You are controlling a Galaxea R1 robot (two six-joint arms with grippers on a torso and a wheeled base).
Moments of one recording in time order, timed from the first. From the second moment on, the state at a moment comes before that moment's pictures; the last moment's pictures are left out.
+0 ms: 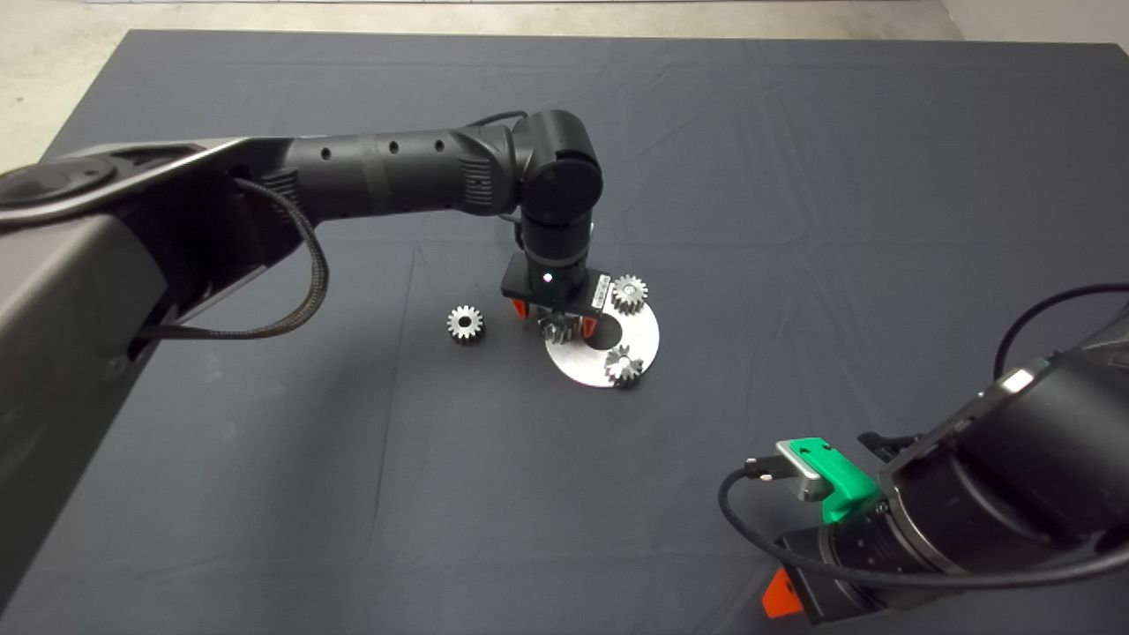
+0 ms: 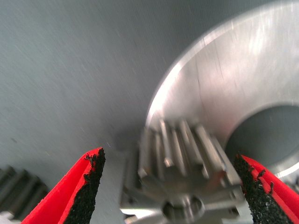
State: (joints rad) left arm -0.36 2.94 -1.54 0.33 1.47 -1.14; right arm 0.22 2.45 -0.42 -0.18 -1.53 1.90
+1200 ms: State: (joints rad) left arm -0.36 2.94 -1.54 0.34 1.47 -1.12; right arm 0.22 2.45 -0.42 -0.18 -1.53 1.90
